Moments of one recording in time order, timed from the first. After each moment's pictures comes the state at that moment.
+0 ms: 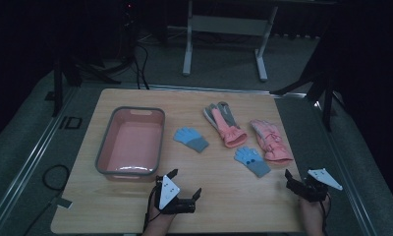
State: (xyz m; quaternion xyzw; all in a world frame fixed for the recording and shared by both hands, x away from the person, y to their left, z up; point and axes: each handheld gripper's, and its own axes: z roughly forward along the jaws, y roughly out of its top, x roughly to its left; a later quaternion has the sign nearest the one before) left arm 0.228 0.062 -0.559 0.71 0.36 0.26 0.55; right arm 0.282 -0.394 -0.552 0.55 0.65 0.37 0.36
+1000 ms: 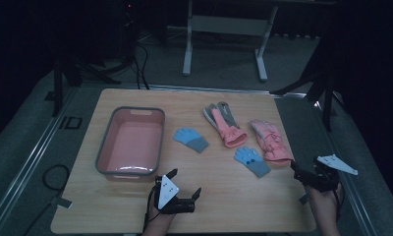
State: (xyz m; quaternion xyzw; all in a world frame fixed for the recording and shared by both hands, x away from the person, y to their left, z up) left arm 0.228 0.063 -0.560 0.70 0.36 0.26 0.56; right arm 0.289 -0.392 -0.482 0.54 0.68 0.38 0.33
